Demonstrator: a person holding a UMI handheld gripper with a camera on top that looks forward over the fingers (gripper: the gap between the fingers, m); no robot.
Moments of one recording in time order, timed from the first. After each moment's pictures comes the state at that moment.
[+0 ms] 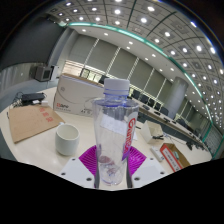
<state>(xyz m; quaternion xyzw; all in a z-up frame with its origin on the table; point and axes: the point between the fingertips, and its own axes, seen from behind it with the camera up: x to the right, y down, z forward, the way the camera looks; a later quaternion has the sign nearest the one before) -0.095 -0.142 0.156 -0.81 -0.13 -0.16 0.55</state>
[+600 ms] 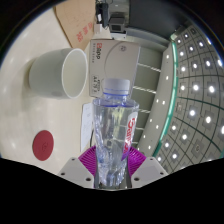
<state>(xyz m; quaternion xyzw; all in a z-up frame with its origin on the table) -0.078 -0.030 0.175 -0.52 -0.50 -0.57 0.38</state>
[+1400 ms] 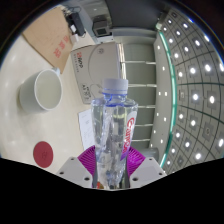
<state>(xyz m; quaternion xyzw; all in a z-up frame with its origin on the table) -0.081 -0.027 0.201 -0.59 -0.47 -0.50 0.43</state>
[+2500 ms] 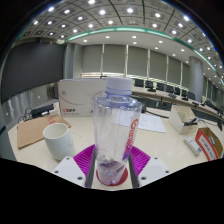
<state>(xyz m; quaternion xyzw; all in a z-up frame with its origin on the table) -0.075 -0.057 0.072 -0.82 -0.13 0.05 0.55</state>
